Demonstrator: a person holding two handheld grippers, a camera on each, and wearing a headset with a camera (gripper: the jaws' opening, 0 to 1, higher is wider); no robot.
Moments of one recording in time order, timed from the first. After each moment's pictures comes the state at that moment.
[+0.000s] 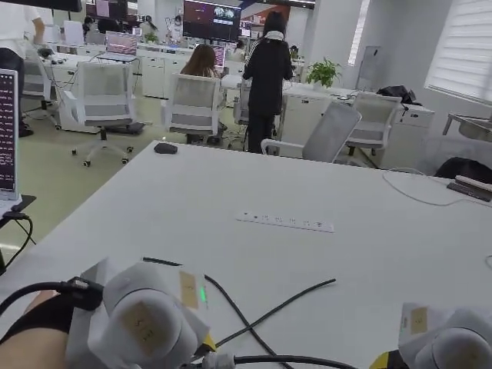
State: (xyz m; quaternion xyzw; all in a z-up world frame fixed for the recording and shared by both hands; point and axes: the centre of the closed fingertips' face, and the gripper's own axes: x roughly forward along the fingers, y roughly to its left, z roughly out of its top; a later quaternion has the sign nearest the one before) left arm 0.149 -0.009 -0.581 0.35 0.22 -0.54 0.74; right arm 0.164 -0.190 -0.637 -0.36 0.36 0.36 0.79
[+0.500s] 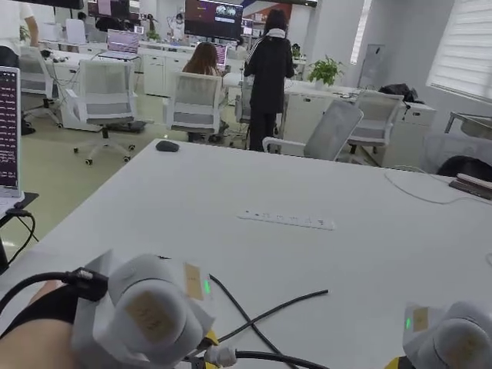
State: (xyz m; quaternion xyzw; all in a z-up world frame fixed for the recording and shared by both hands) left arm 0.148 -0.012 -0.578 0.35 0.22 -0.53 0.74; right arm 0.140 -0.170 -0.639 -0.32 0.40 0.40 0.76
